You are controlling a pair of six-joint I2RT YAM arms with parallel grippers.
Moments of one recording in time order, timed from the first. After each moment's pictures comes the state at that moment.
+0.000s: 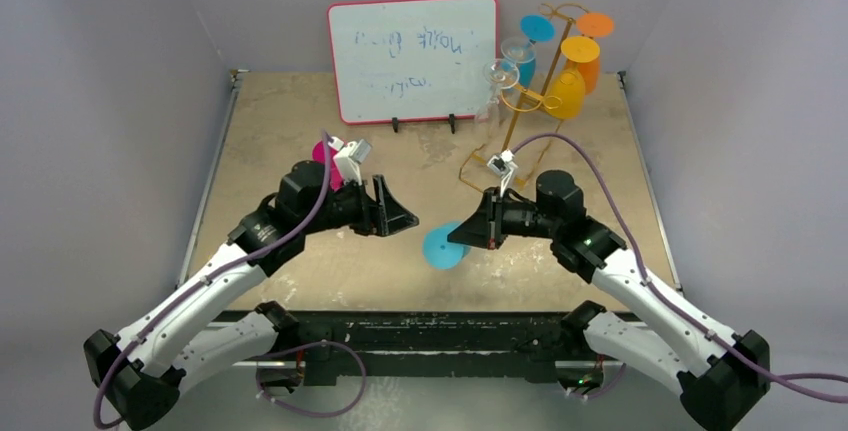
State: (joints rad) left arm -0.65 0.89 0.85 -0.37 0.37 -0.72; right arm 0.60 0.87 0.68 -0.16 -0.66 0.67
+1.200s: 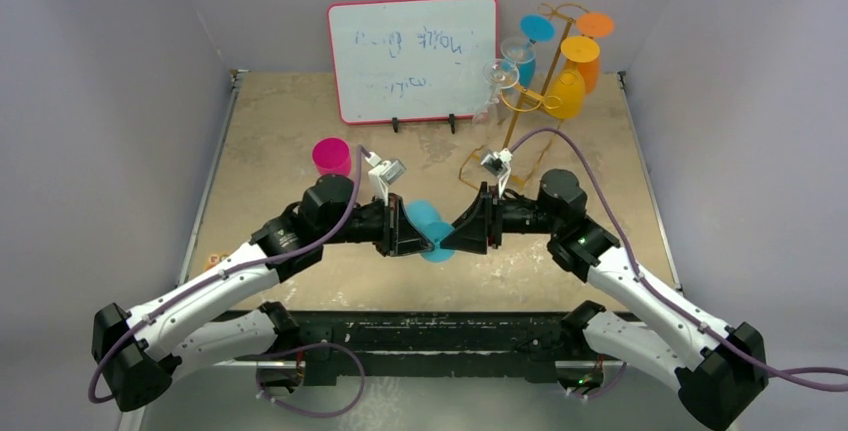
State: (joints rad) left arm -0.83 0.96 0.79 -0.18 0.48 -0.72; right arm 0.62 0.91 0.67 0.09 -0.84 0.67
